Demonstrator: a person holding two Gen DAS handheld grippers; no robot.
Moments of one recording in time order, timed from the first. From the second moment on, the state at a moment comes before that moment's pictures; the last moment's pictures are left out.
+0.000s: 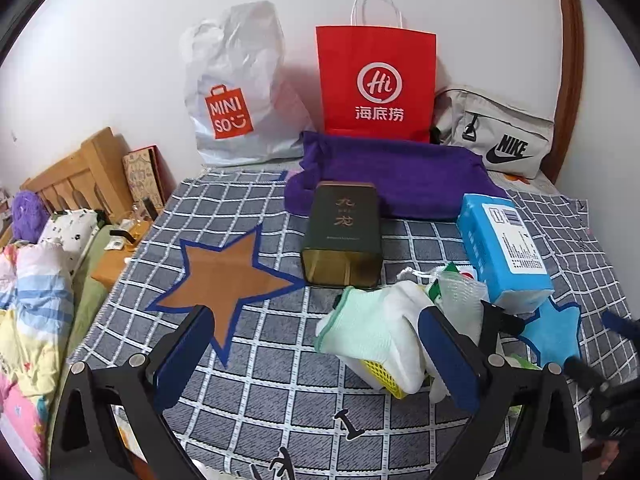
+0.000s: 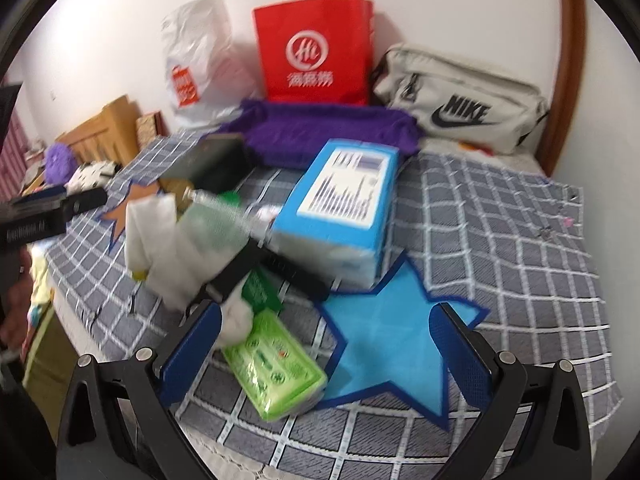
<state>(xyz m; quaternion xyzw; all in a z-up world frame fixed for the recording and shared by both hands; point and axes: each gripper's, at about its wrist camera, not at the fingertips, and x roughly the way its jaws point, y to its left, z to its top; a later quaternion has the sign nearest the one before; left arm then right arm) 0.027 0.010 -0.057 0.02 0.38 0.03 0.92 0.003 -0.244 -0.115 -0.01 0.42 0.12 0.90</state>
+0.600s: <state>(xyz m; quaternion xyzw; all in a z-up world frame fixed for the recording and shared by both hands) 0.039 0.004 -0.082 0.01 0.42 -0.02 0.91 -0.007 -0.224 -0.177 -0.07 0.46 0.21 0.86</state>
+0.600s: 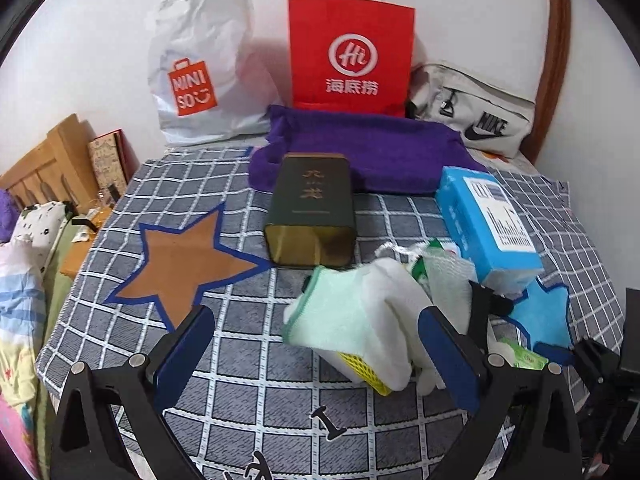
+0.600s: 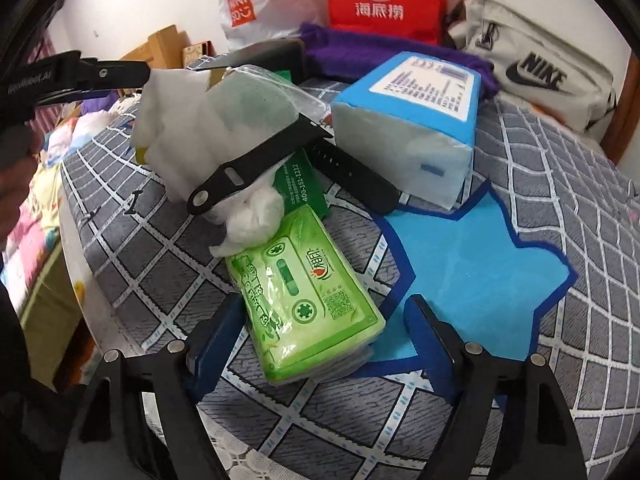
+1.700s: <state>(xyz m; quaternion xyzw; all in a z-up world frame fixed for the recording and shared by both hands) 0.052 0.010 -0.078 0.01 0.40 -0.07 0.91 0.019 -0.268 -0.145 -0.01 0.45 0.14 0.88</state>
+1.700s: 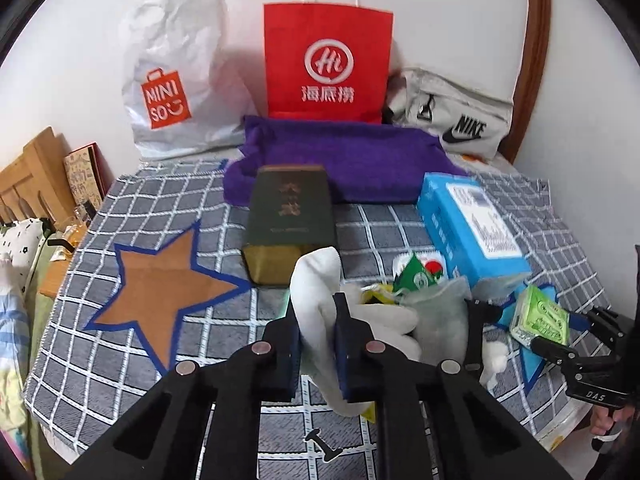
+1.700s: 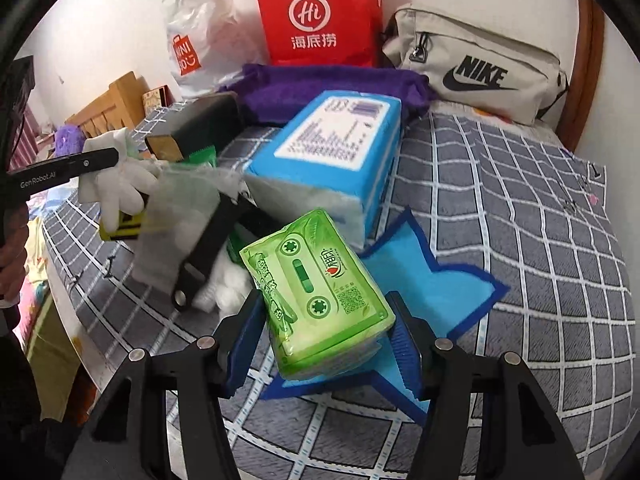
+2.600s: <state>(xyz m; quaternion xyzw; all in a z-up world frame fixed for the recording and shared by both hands) 0.111 0.032 -0.016 0.00 0.37 -0.03 0.93 0.112 -0.259 -0.057 0.01 0.39 0.13 0.91</state>
